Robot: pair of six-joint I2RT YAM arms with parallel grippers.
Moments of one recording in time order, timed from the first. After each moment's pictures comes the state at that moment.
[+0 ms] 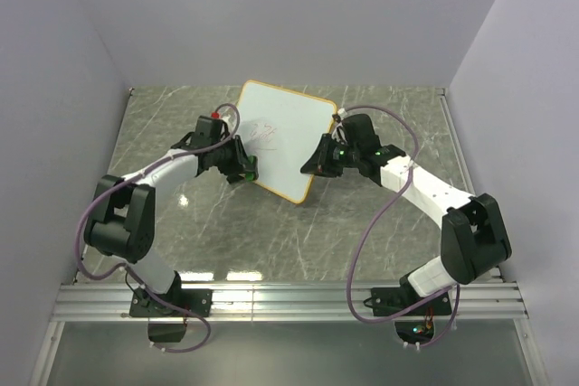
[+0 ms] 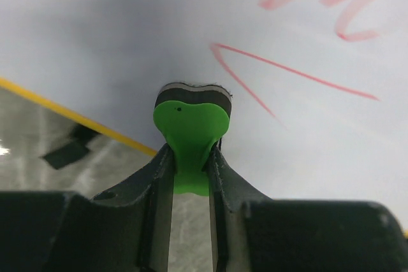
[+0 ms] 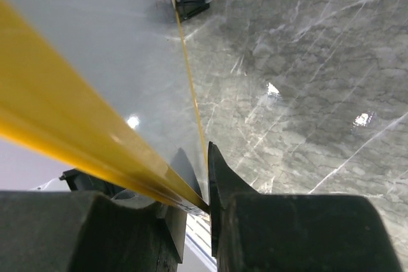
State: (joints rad) left arm -0.31 1.63 1.01 -0.23 0.34 -0.50; right arm 0.48 1.49 1.04 -0.26 -0.45 0.74
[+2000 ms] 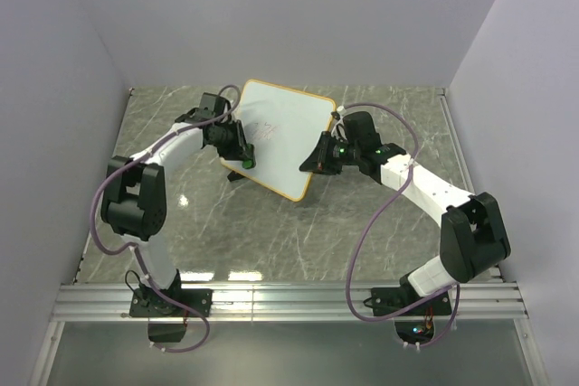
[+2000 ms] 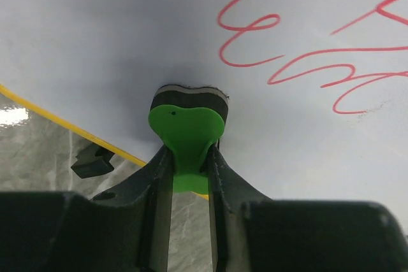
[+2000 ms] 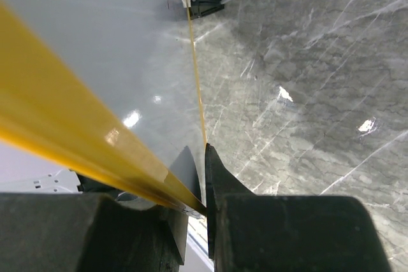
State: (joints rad) left arm -0.25 1.82 1.33 -0.50 0.37 -0.46; right arm 0.47 1.50 1.06 -0.25 -0.49 0.73
